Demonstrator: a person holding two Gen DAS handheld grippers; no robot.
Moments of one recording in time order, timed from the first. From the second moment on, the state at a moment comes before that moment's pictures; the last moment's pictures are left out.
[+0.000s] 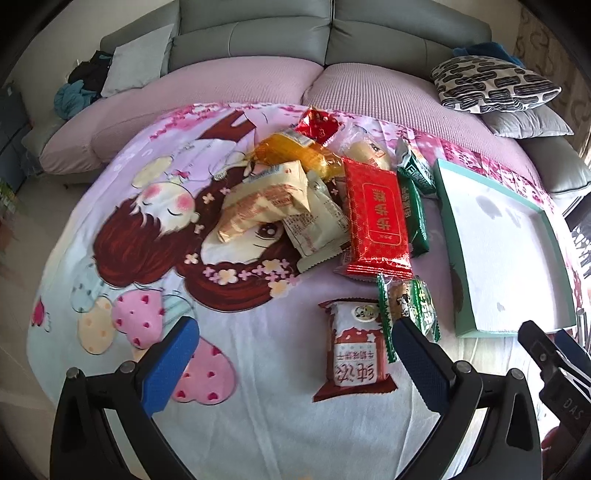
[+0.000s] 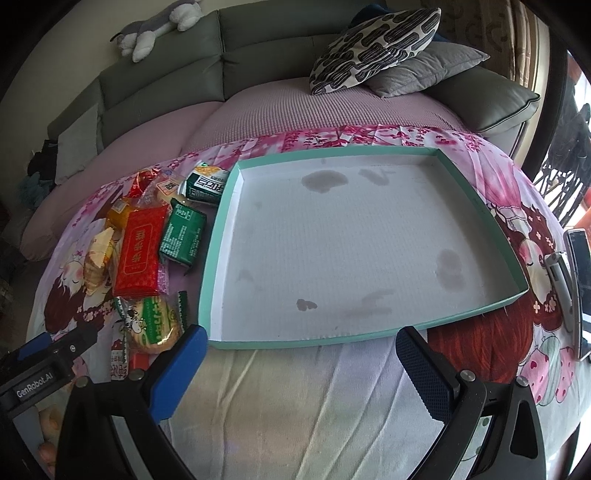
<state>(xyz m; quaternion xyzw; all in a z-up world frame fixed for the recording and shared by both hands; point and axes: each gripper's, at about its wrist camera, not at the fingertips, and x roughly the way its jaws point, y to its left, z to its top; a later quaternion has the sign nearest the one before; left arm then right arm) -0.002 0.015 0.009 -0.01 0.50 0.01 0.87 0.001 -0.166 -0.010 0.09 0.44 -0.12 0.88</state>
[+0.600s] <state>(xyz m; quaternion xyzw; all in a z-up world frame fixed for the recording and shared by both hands) -0.015 0.123 0.014 -0.07 0.51 0.10 0.85 0.011 -0.090 -0.010 0.10 0.46 -0.01 0.89</state>
